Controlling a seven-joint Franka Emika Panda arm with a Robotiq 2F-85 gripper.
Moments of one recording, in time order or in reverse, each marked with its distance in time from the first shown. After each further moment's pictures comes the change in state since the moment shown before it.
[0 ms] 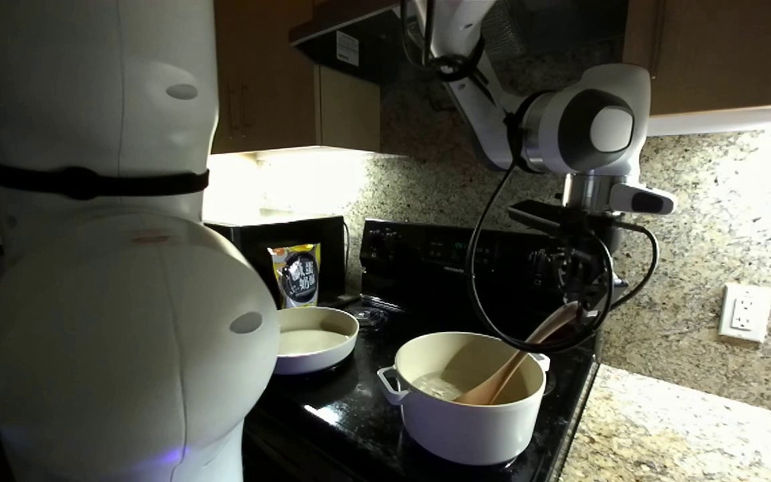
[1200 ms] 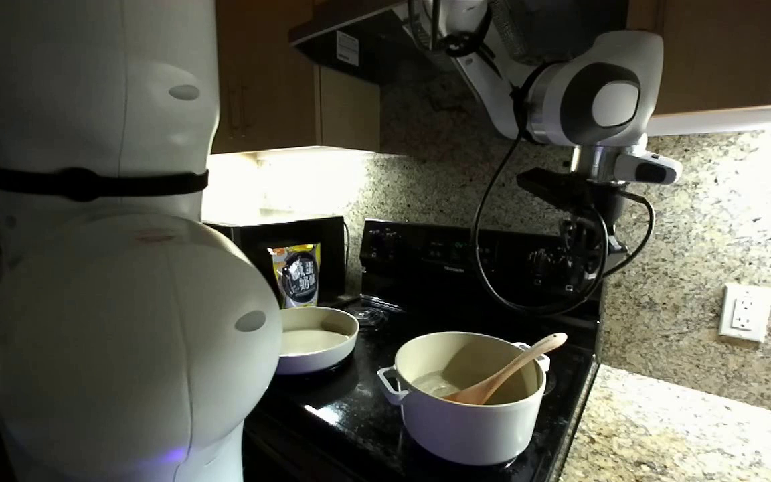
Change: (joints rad) arm 0.016 0.004 -0.005 0.101 0.135 -0.002 -0.022
